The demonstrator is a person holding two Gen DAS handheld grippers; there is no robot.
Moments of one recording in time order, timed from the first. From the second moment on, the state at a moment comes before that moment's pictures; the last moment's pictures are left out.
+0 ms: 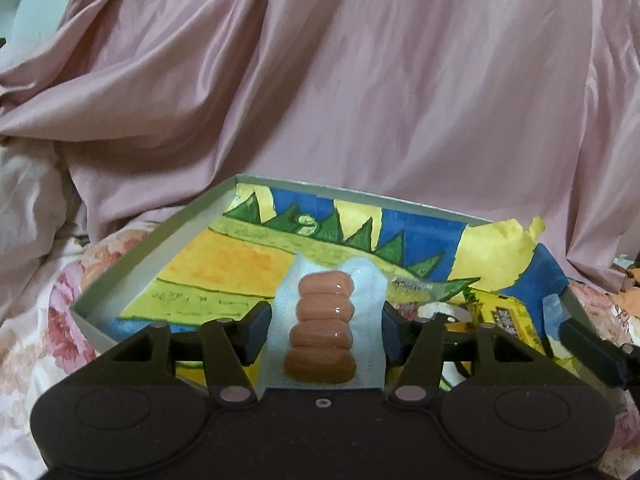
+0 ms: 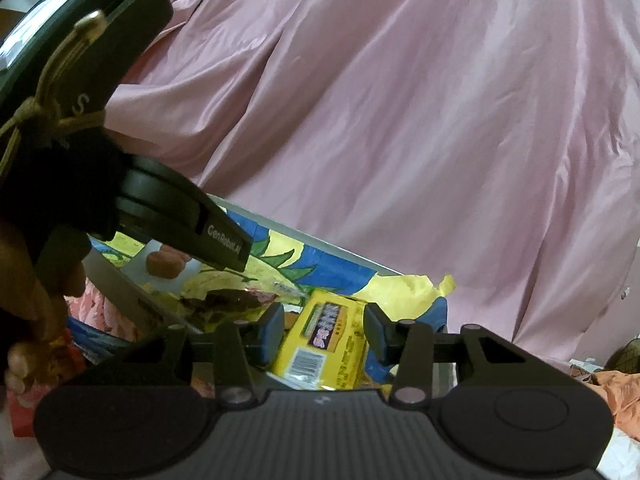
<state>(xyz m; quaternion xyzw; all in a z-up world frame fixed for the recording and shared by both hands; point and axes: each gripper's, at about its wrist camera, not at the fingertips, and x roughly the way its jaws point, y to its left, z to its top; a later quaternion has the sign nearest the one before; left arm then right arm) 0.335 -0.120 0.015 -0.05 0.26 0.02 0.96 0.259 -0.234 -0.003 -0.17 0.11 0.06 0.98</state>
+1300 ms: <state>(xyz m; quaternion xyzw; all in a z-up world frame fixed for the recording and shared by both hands) 0.211 -0.055 0.045 -0.05 0.20 0.06 0.98 0.171 -0.260 0.035 -0.09 -0.01 0.03 1.00</state>
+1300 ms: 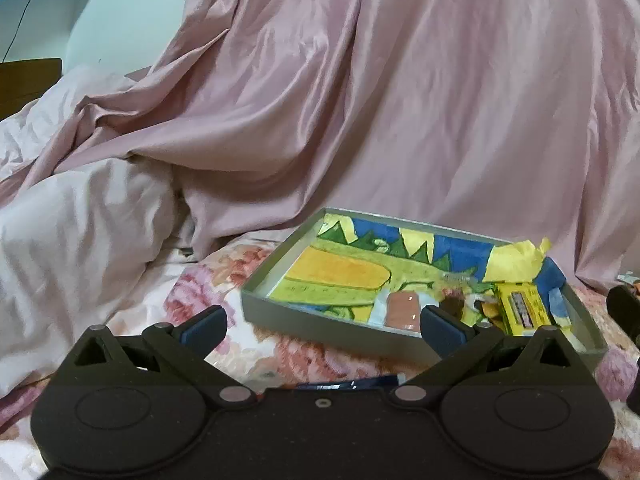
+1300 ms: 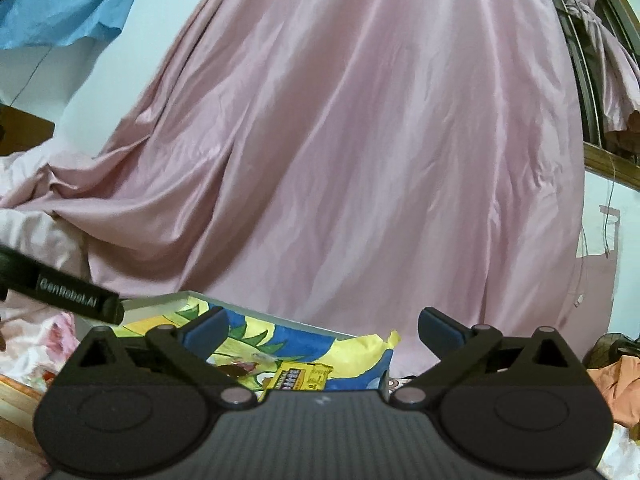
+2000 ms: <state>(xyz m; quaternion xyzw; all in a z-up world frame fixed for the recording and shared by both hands) 0.114 -0.033 0.013 -0.02 0.22 0.02 0.98 0.097 -0.245 0.030 -0.04 0.11 0.08 0.99</state>
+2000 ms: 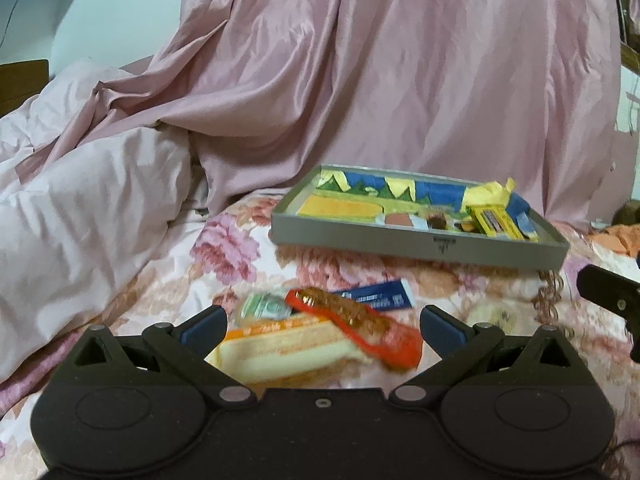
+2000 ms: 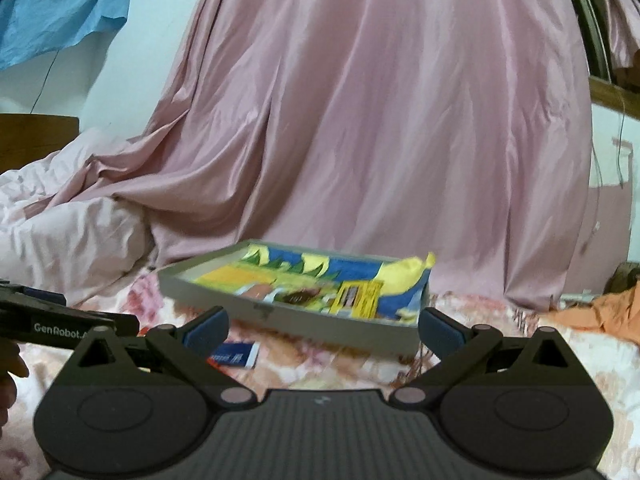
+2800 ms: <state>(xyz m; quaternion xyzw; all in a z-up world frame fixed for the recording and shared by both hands) 0.095 -0.003 -0.033 0.01 0.26 0.02 0.97 0.126 -0.204 -0.011 -0.11 0.28 0.12 0.95</state>
